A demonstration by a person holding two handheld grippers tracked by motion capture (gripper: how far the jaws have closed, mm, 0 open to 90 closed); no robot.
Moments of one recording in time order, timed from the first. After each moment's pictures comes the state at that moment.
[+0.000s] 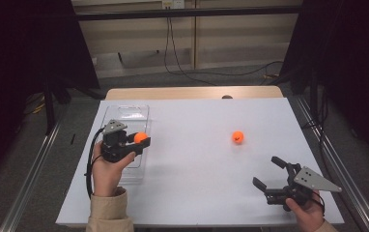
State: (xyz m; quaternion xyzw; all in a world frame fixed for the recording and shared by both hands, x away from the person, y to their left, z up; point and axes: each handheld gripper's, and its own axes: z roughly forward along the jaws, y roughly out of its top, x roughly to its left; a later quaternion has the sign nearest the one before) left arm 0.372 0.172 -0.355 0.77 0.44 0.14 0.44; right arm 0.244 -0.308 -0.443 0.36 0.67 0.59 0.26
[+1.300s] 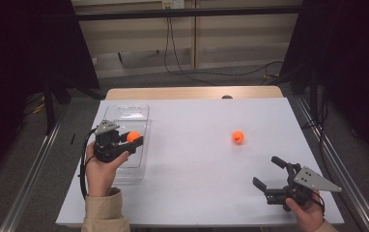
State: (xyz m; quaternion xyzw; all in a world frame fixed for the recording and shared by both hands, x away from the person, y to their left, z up) left arm 0.372 0.188 -0.356 0.76 0.45 0.15 0.44; right arm 0.244 -0.308 -0.443 0.36 0.67 0.59 0.26
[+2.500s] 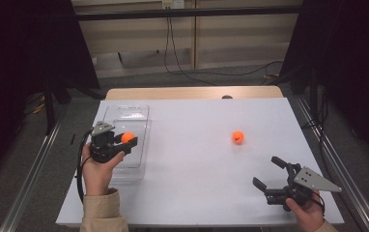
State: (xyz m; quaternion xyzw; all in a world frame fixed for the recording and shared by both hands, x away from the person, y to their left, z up) left arm 0.377 0.201 -0.366 0.75 0.47 0.17 0.42; right arm 0.244 -0.308 -0.443 0.36 0.67 0.59 0.26
